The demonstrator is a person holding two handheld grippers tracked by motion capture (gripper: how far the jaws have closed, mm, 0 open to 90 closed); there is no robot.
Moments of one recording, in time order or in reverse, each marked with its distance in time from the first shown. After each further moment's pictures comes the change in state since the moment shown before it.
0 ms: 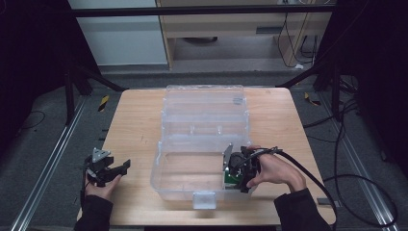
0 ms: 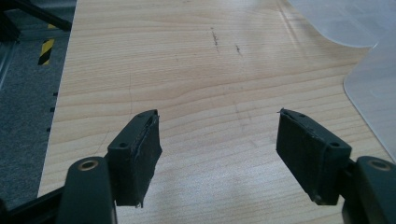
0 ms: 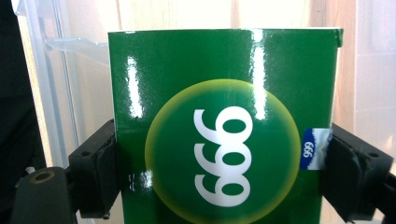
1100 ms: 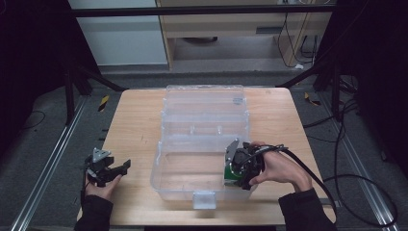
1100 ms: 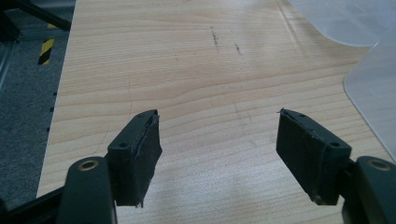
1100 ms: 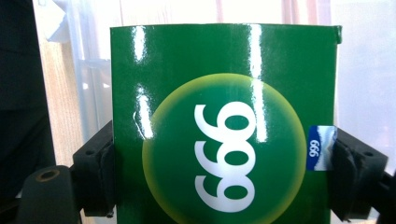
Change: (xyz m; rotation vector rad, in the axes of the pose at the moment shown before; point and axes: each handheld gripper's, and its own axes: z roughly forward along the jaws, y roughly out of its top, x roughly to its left) left arm 0.000 0.000 0.001 0.002 0.000 0.001; right arm 0.000 -0.003 -0.024 -0.076 -0.031 0.008
